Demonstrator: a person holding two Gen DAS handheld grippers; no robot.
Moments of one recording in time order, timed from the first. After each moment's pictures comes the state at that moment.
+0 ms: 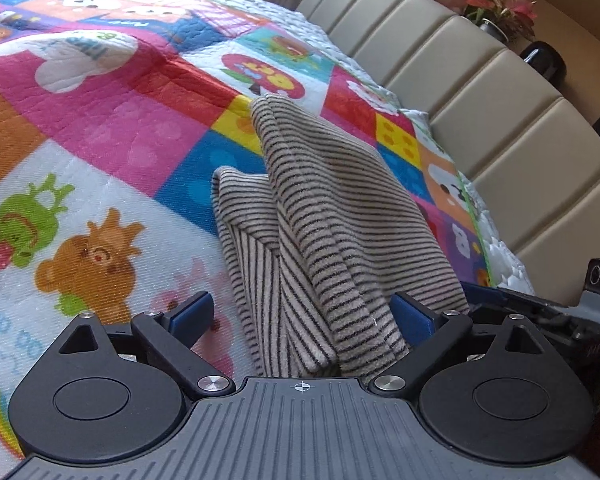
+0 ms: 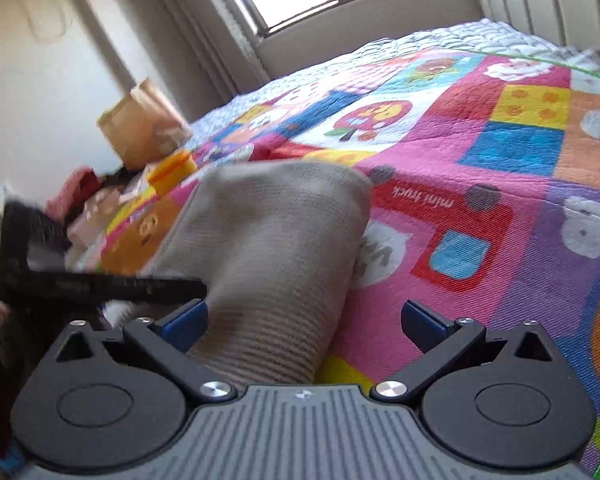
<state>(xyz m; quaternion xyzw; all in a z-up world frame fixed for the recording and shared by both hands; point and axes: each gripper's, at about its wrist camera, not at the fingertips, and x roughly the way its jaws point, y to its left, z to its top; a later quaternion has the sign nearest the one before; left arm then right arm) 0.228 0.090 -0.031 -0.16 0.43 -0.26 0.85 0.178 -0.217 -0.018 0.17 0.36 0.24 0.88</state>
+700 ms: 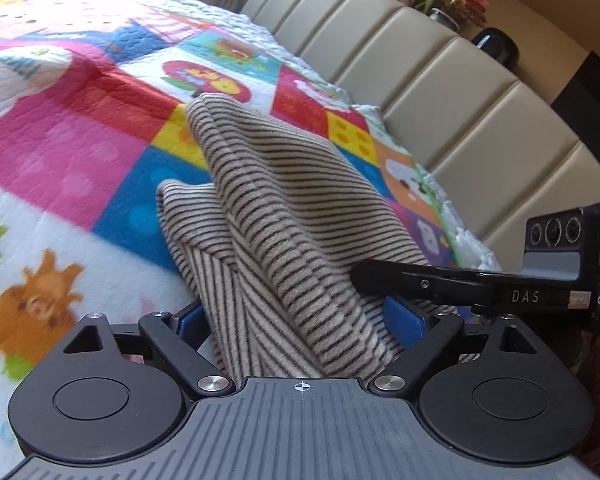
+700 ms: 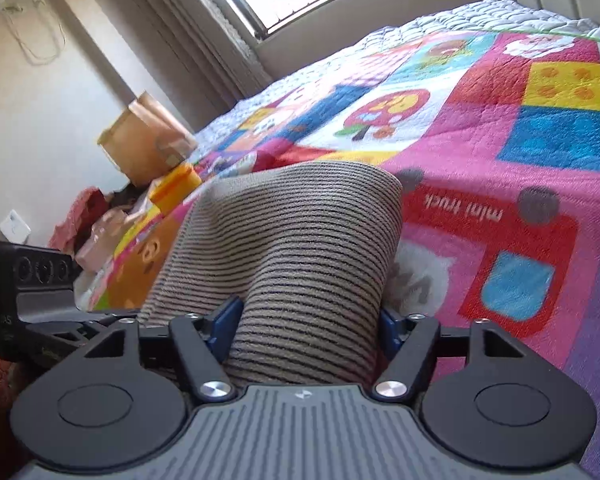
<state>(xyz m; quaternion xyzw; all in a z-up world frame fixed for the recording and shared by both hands) 0.262 0.065 -0.035 -0.15 0.40 -0.34 0.84 0.226 -0.193 -0.035 0.20 0.36 0.26 0.87</state>
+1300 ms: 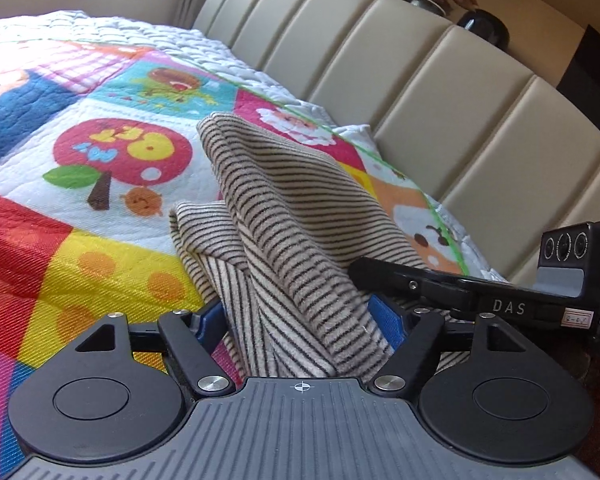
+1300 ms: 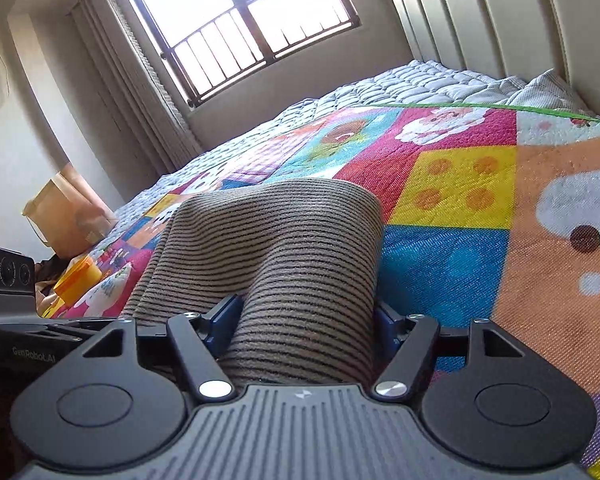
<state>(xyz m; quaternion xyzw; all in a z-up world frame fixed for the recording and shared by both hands) 0.377 -0.024 -0.044 -0.09 0.37 -0.37 0.84 0.314 -0.275 -0.050 0.20 0.29 0.15 0.93</state>
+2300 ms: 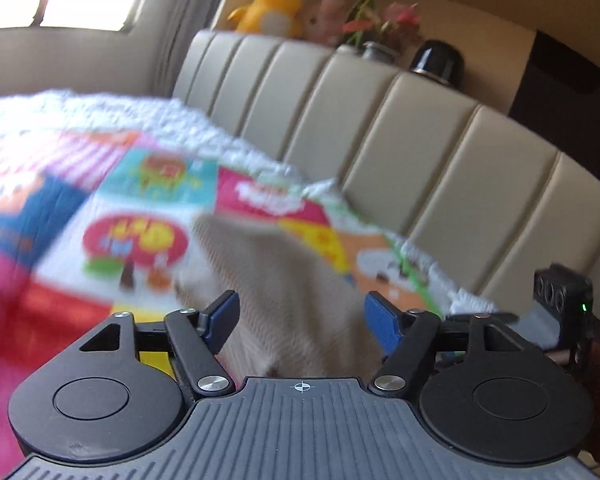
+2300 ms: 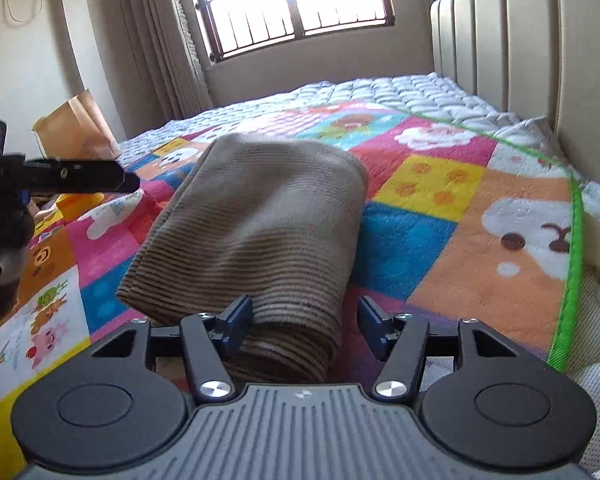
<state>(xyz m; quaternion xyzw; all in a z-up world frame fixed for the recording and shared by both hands) 0.350 -0.002 0.046 -0.05 0.28 -0.40 0.87 0.242 -0.281 -0.015 0.06 0.30 0.15 0.94</state>
